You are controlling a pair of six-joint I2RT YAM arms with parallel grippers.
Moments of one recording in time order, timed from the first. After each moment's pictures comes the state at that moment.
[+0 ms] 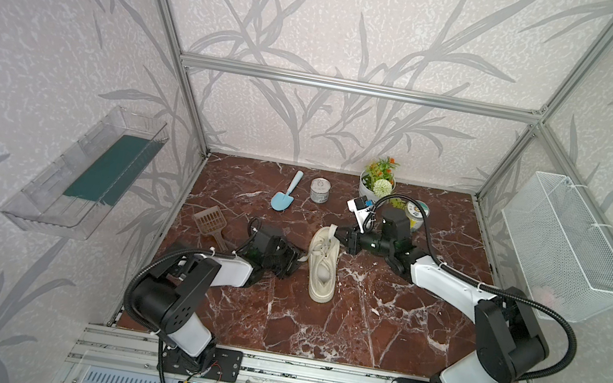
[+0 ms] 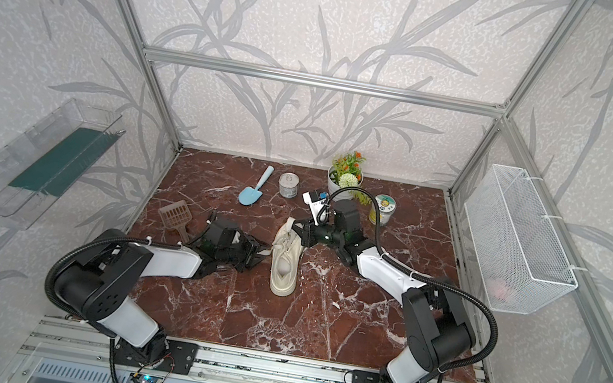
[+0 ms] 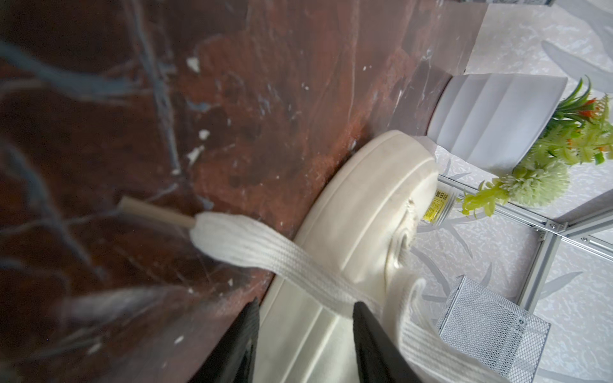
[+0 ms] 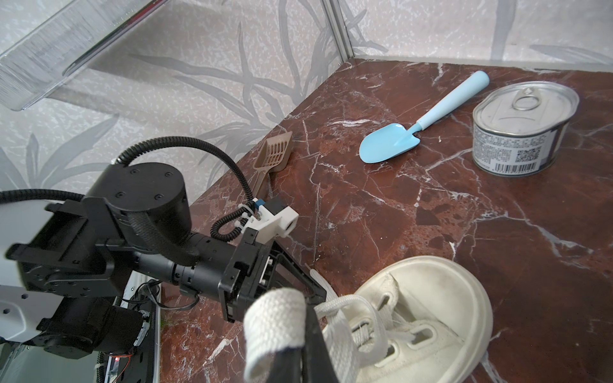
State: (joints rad) left arm -0.39 1.54 0.51 0.36 0.36 -1.51; right arm 0.55 1.62 0.97 0.26 -0.63 0.28
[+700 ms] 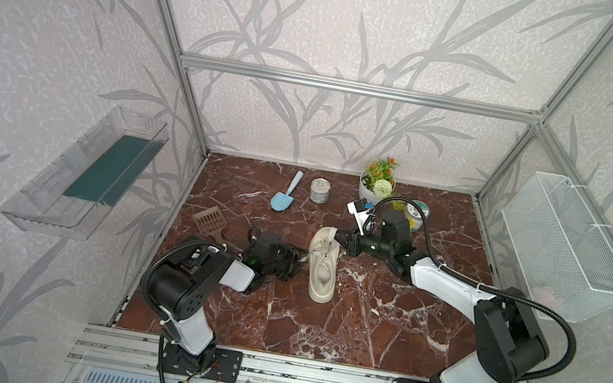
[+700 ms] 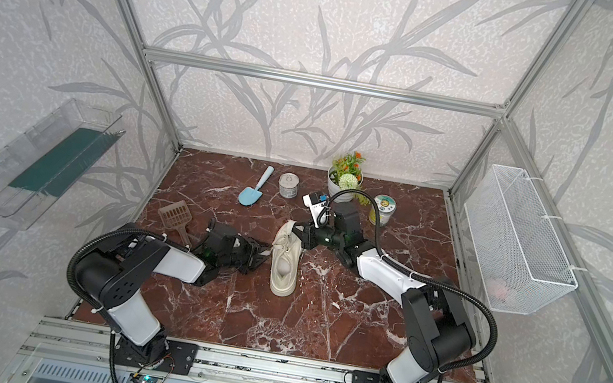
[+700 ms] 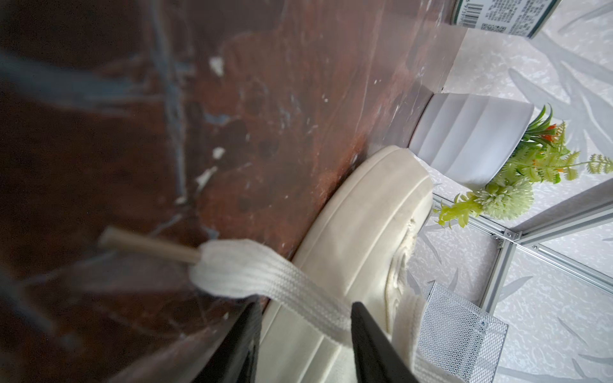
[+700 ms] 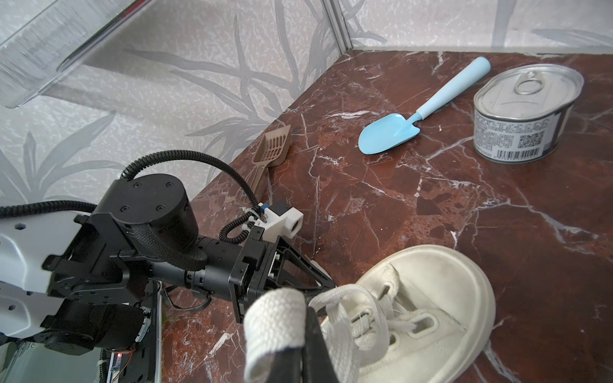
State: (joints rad) left arm -0.41 1.69 0.45 0.67 0.34 -1.65; right arm 0.55 1.62 0.95 0.26 -0.63 0.28
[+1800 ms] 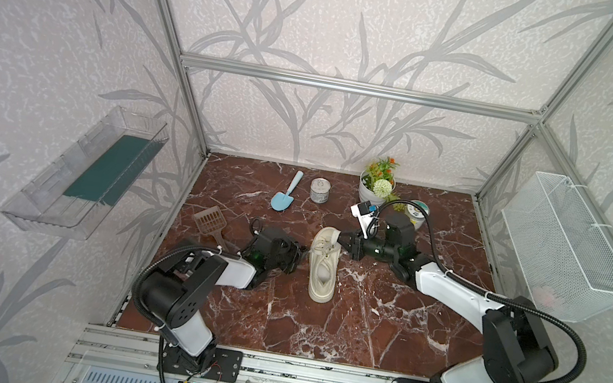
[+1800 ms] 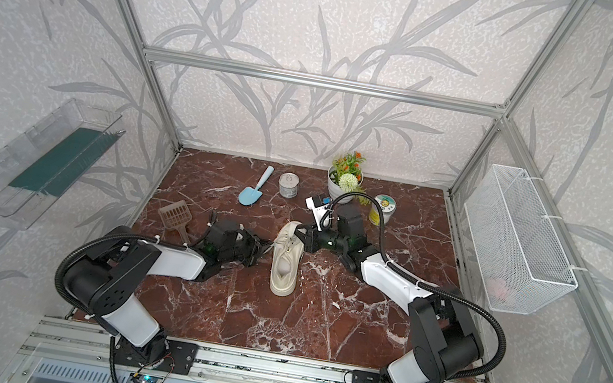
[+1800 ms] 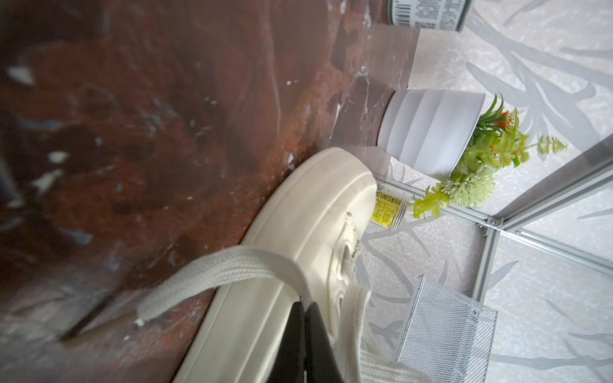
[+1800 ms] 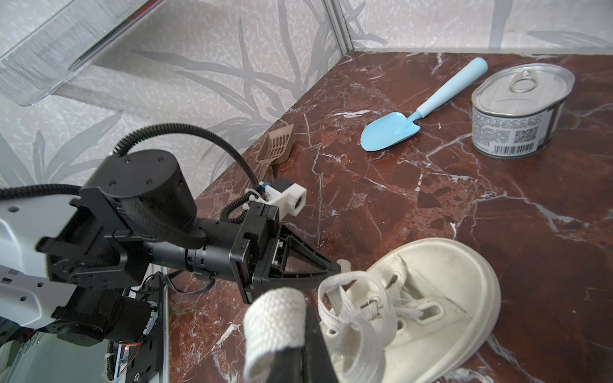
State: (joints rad) left arm -0.43 1.58 0.53 0.52 0.29 -1.56; right arm 0.54 1.54 0.88 0.25 -0.63 0.29
